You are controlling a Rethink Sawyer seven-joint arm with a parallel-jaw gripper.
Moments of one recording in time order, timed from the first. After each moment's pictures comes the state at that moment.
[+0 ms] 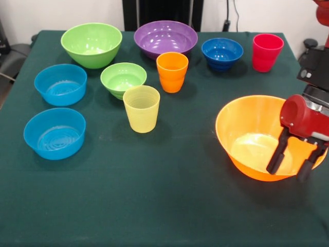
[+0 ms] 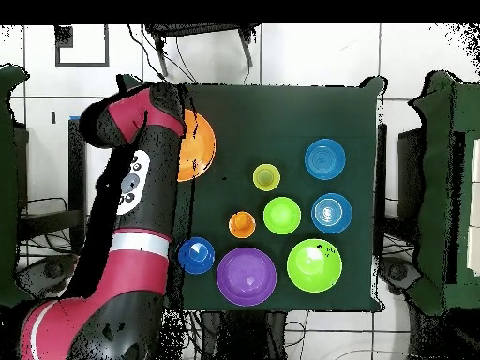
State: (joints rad) arm 0.27 -0.05 -0.48 0.68 -0.04 0.61 2.00
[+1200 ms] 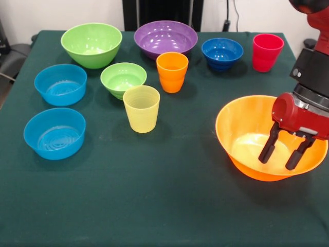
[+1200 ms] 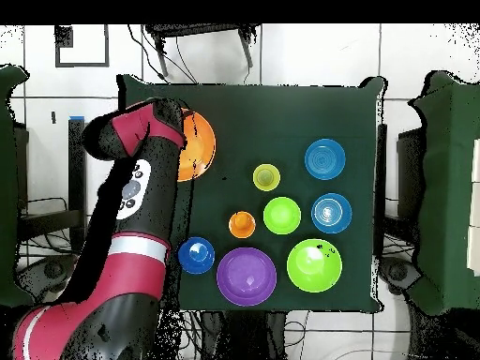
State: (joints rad) arm 0.29 -0.07 -0.44 0.78 -0.02 0.61 2.00
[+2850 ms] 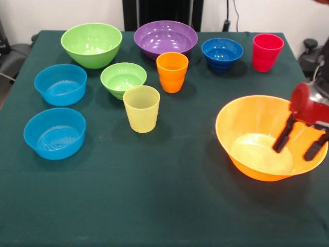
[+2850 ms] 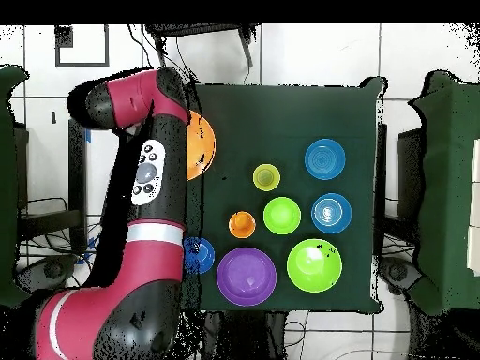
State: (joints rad) arm 0.22 -0.04 -0.40 0.54 0.10 0.98 2.00
